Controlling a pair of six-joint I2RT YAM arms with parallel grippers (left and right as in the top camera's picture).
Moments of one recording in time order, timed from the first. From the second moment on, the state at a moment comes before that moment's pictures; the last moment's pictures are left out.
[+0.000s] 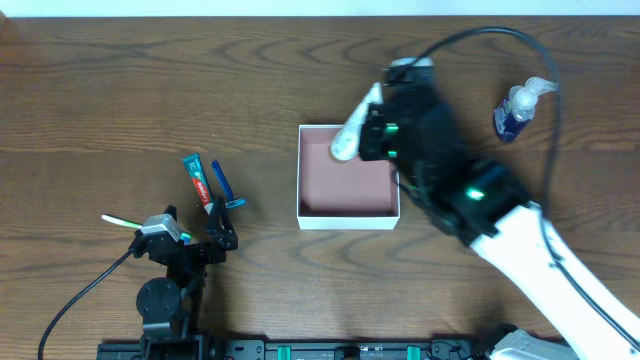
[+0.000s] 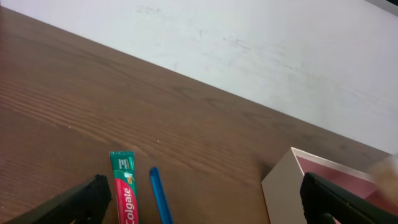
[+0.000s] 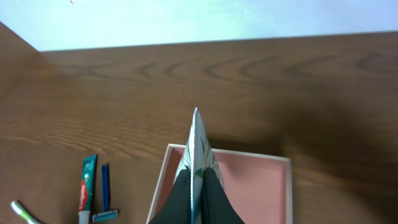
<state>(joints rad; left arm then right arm) 0.05 0.01 0.03 -0.13 0.06 -0.38 0.68 1.38 1.34 -0.56 0.26 0.53</state>
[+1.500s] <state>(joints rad) 0.05 0.01 0.03 -0.13 0.06 -0.38 0.77 1.73 1.34 -0.31 0.43 0.62</state>
